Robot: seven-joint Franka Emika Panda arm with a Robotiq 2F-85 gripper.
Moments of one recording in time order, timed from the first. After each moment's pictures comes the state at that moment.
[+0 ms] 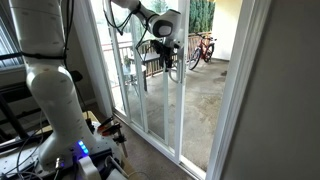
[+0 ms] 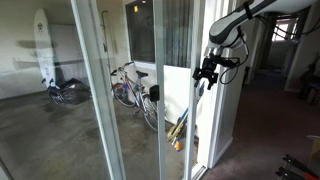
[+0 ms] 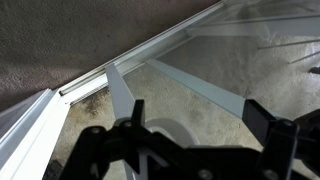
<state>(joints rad) 0.00 0.19 0.01 -1.99 0.38 2.19 0.17</state>
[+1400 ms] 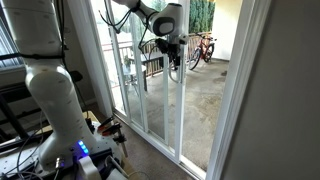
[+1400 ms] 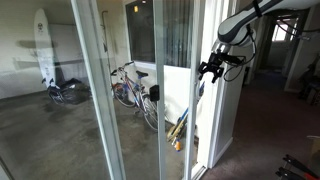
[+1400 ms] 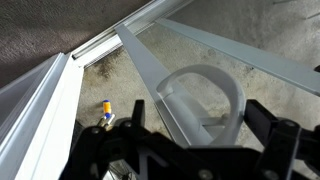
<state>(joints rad) -0.03 0.11 -0.04 -2.06 0.34 2.36 0.16</state>
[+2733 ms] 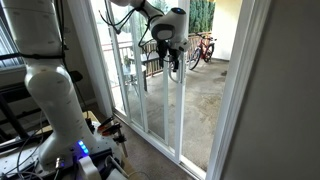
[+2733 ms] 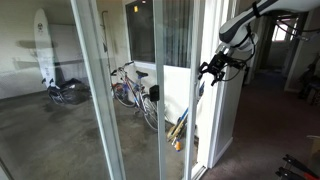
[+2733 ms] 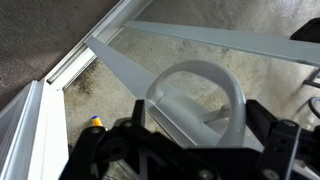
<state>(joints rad) -0.05 0.12 -0.04 -2.11 0.61 2.42 0.13</state>
